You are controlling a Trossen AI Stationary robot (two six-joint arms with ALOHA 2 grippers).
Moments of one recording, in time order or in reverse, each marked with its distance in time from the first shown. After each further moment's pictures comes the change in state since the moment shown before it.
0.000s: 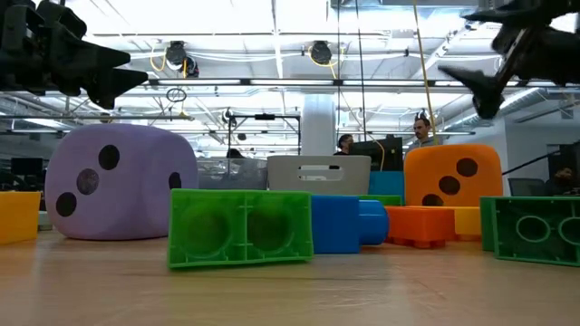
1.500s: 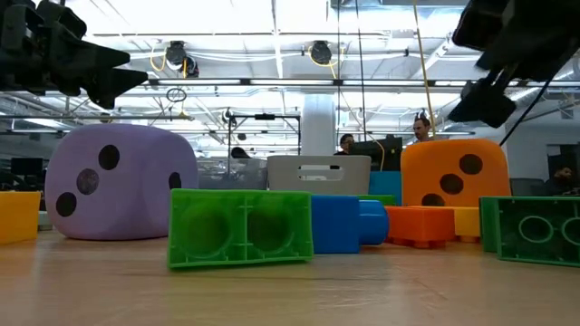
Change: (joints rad) left arm 0.000 0.000 0.000 0.000 0.003 0.000; right arm 0.246 0.722 0.411 -0.447 -0.056 -0.032
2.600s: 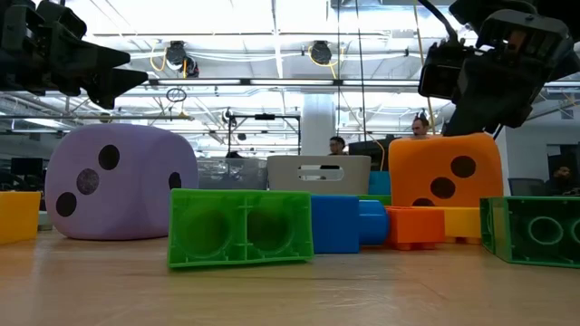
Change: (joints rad) left arm 0.000 0.000 0.000 0.000 -0.002 0.000; right arm -0.120 0.342 0.005 0.133 -0.177 0.018
